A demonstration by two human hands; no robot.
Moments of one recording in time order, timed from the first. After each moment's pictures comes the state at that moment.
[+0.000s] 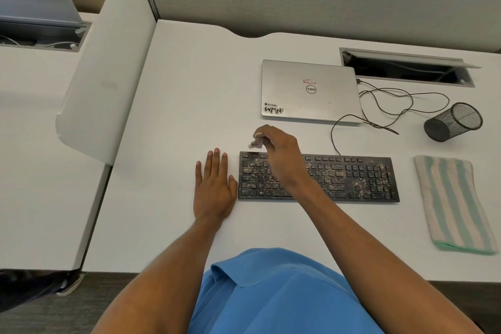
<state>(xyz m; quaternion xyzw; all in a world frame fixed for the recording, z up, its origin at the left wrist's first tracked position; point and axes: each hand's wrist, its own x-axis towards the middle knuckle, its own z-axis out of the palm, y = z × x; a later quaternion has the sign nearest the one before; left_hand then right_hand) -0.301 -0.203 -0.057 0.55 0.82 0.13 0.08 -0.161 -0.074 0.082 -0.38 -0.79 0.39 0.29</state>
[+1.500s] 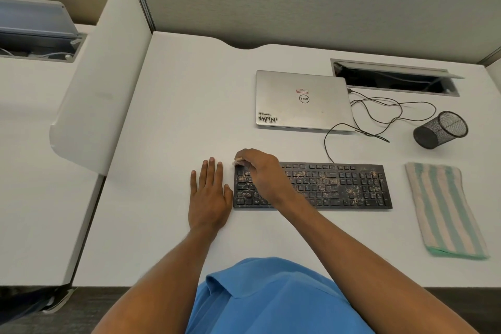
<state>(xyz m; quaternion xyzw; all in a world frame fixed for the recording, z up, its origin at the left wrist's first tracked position) -0.302 -0.204 -0.058 0.56 0.82 0.12 0.07 -0.168 -0.091 0.066 -0.33 -0.84 0.36 0.23</state>
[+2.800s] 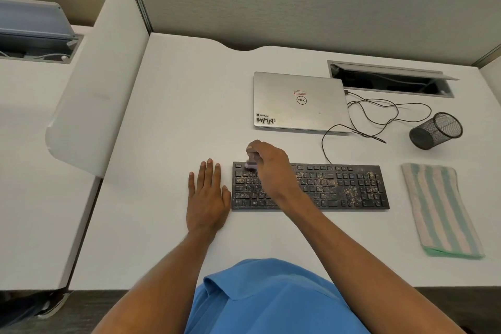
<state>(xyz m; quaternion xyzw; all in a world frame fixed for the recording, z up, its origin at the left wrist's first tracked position) -0.301 -0.203 -0.060 0.55 0.82 0.14 0.07 -0.160 -0.087 0.091 -0.42 -0.80 0.37 0.22</state>
